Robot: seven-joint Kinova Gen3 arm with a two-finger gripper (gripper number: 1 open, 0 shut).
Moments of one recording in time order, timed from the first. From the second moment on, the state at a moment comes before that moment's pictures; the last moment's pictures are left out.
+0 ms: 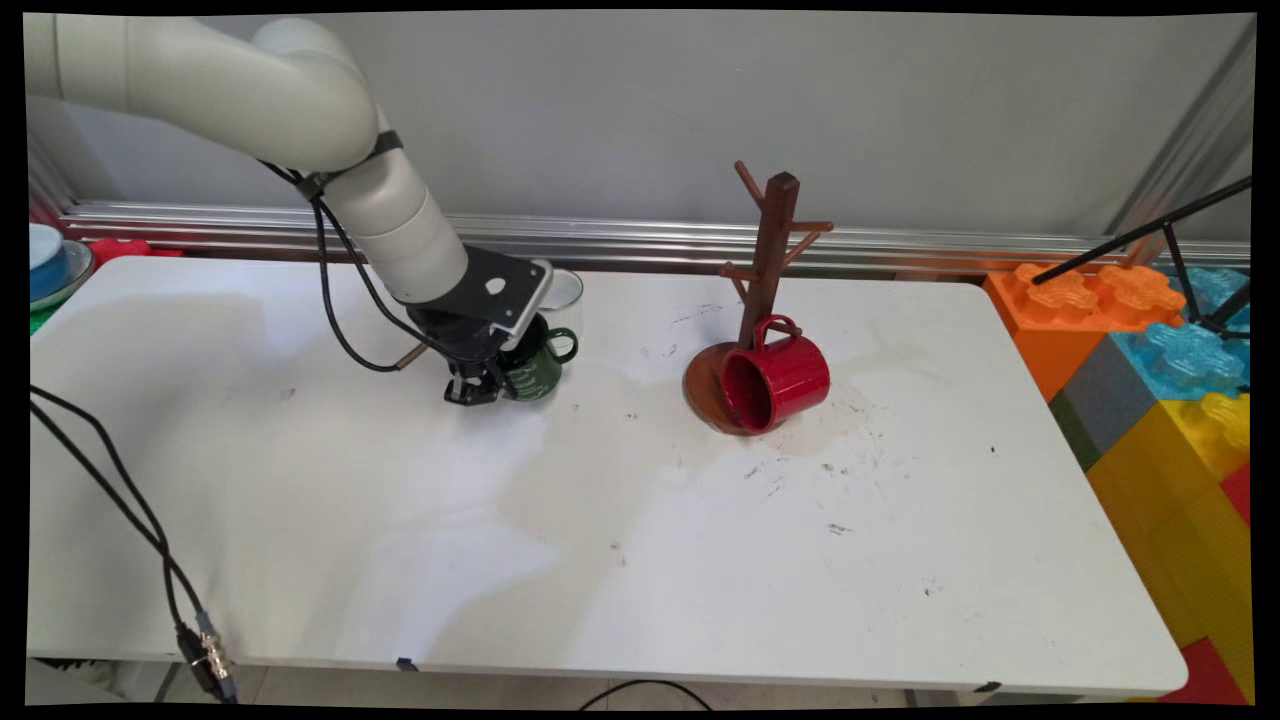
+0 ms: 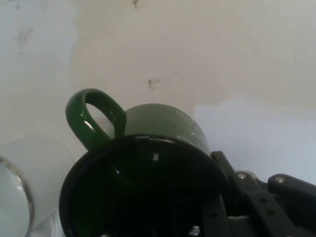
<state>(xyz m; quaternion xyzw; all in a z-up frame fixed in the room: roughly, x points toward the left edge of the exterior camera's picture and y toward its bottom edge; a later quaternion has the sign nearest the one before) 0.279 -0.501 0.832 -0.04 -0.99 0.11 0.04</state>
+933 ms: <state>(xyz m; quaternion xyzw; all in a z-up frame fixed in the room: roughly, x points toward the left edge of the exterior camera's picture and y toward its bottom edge) 0.282 -0.514 0.808 -0.04 -0.99 0.09 0.04</state>
